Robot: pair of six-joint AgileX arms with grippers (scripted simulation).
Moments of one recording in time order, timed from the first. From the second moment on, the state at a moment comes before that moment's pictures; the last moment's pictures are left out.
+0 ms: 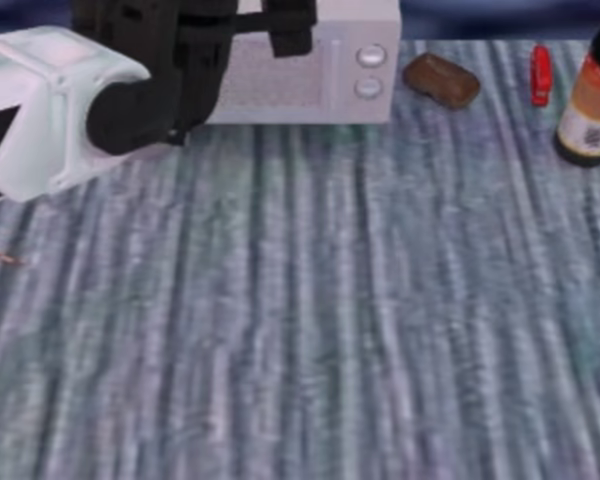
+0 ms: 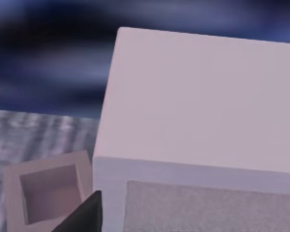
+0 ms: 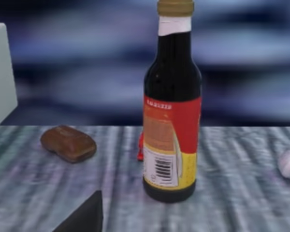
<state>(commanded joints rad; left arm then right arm) -0.62 1.61 1.22 -0.03 -0.55 -0.32 0.00 0.00 0.00 0.00 0.00 0.00</state>
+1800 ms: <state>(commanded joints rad) -0.67 2.25 1.73 -0.02 -0.60 -0.32 0.00 0.00 0.00 0.00 0.00 0.00</state>
